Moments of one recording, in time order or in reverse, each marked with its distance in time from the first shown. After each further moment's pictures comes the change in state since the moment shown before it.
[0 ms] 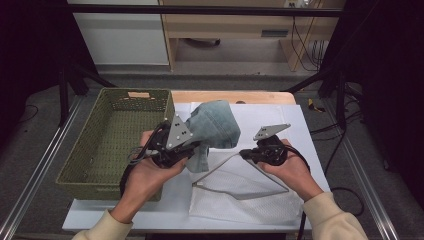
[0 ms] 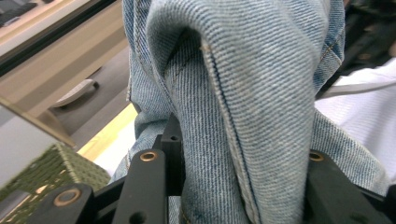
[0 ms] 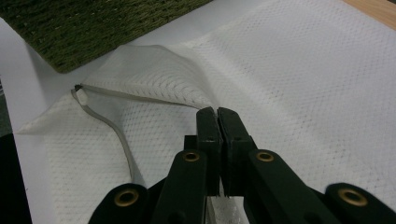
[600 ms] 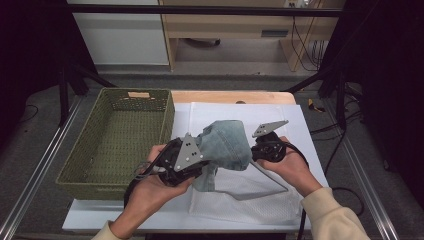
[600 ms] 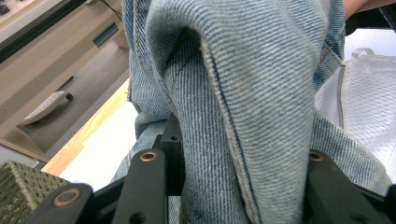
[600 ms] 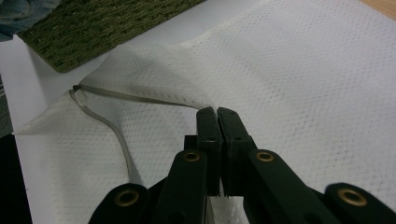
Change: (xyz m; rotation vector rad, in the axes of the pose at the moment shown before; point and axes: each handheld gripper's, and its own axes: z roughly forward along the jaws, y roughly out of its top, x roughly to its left) left arm -0.034 -0.003 -0.003 -0.006 -0.093 0.065; right arm -0.007 0.004 0.005 0.019 0.019 0.012
